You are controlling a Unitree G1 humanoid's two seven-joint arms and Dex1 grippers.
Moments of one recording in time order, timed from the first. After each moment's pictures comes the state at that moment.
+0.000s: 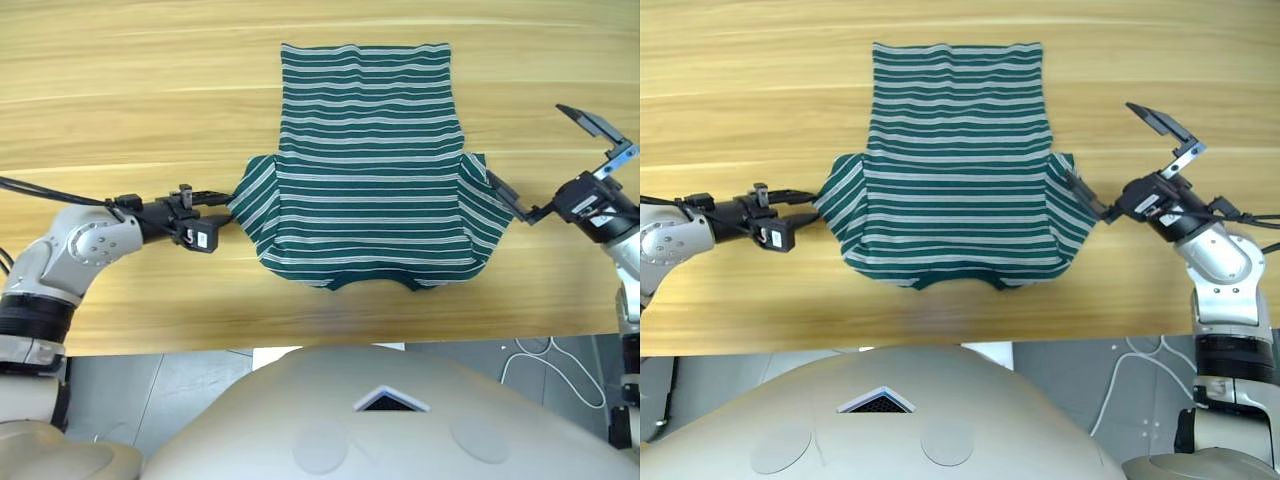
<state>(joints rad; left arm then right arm) -0.03 0.95 -0.25 0.23 0.43 -0.71 -0.67 0.18 -0.80 -0.12 0.14 0.04 -0.71 0.56</state>
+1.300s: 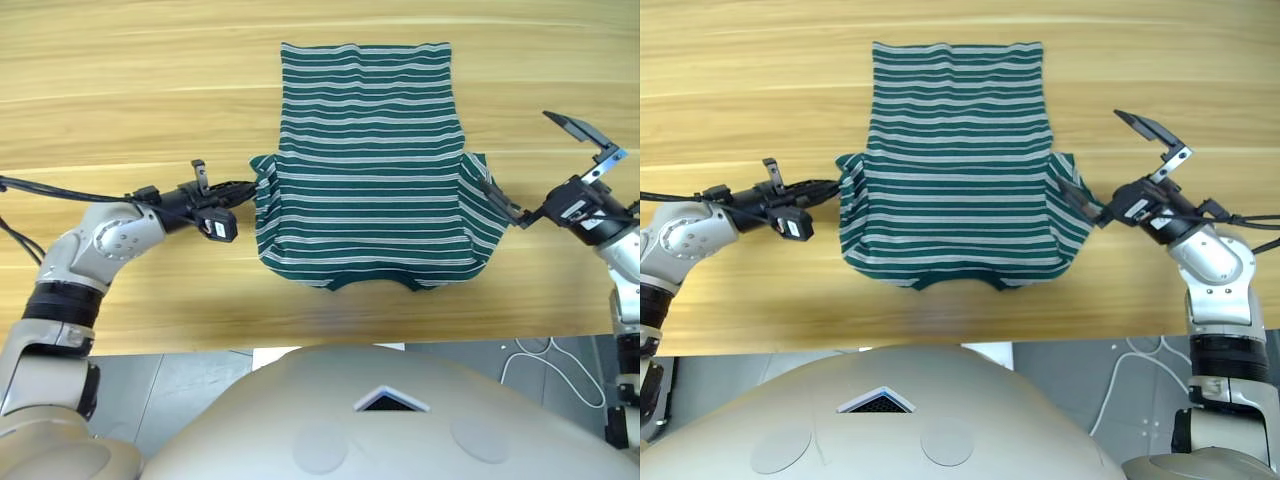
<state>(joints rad) -0.10 0.81 -0.27 0.33 0.44 -0.87 -0.47 0.18 -0.79 -0.11 0.15 0.02 -0.73 0.57</state>
